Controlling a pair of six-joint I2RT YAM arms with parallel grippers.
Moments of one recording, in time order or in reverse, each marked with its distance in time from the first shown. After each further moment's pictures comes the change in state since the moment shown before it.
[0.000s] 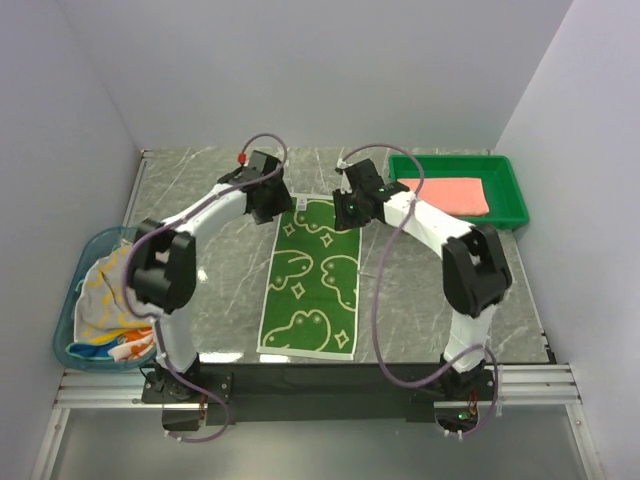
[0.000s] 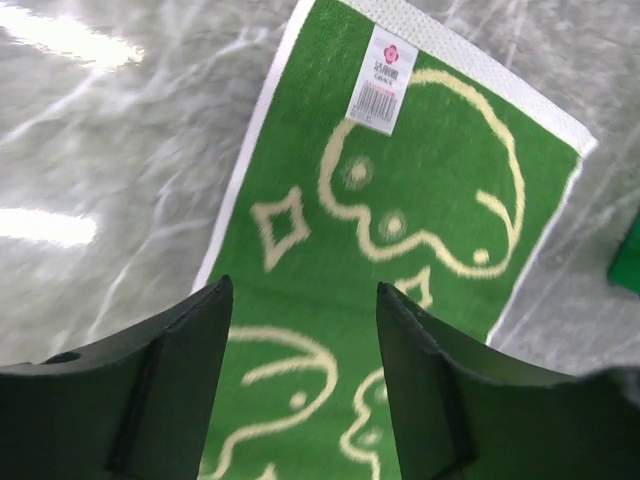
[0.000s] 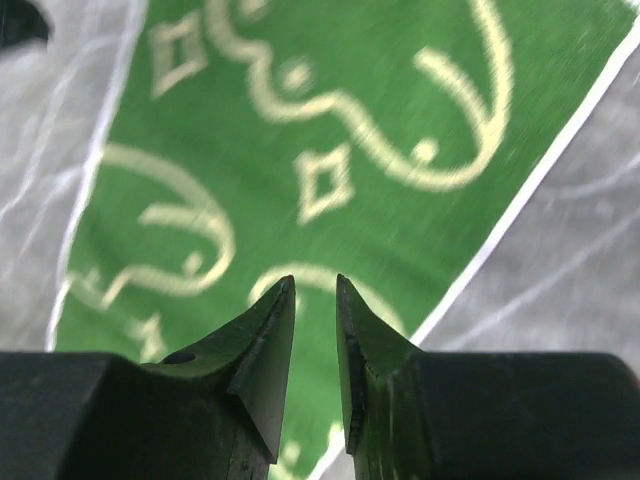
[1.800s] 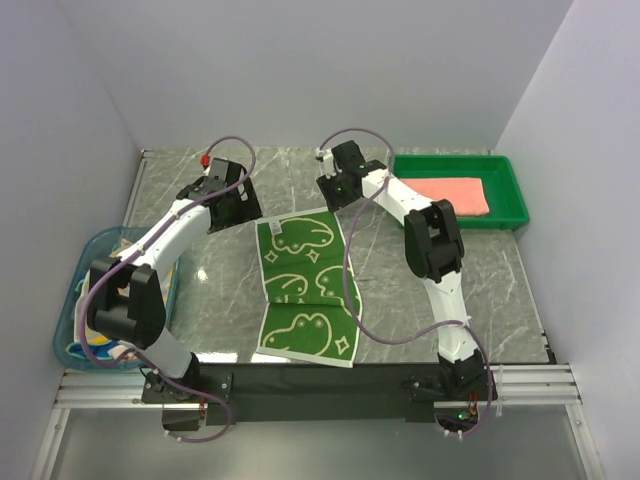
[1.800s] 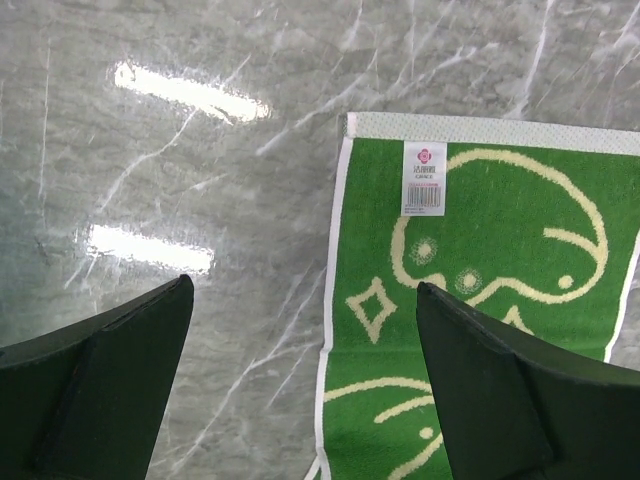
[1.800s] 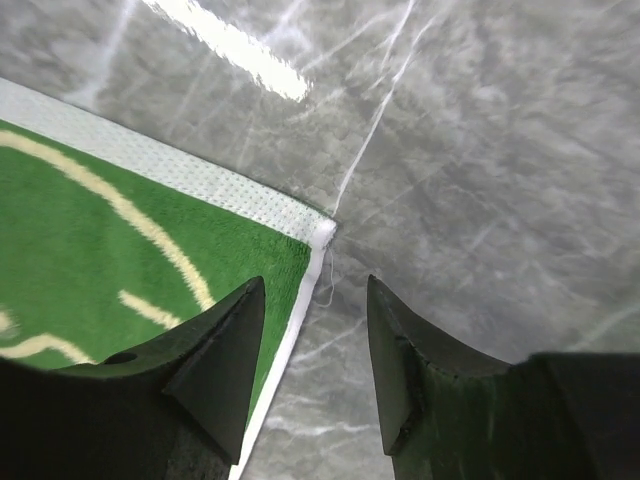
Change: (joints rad) left arm 0.107 -0.260 -0.194 -0.083 -0.147 0.217; right arm -0.064 0.478 0.529 -0.083 0.026 -0.353
